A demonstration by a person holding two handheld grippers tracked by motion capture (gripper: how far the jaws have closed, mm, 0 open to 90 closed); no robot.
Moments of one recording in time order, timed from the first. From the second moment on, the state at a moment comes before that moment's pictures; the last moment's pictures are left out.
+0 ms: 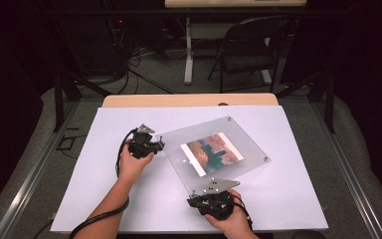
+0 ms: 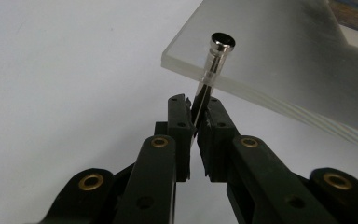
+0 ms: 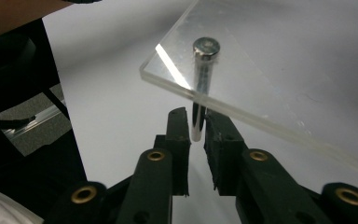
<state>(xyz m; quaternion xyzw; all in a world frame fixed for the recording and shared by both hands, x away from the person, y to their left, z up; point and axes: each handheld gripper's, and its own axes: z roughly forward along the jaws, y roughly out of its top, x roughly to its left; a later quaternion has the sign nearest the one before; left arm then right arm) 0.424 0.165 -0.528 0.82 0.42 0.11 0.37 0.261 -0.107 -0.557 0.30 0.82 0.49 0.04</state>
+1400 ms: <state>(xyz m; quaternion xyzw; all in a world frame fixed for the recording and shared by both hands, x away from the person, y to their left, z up) 0.323 0.177 -0.524 0.81 0.38 0.07 0.43 0.311 -0.201 -0.542 0.44 0.77 0.45 0.11</state>
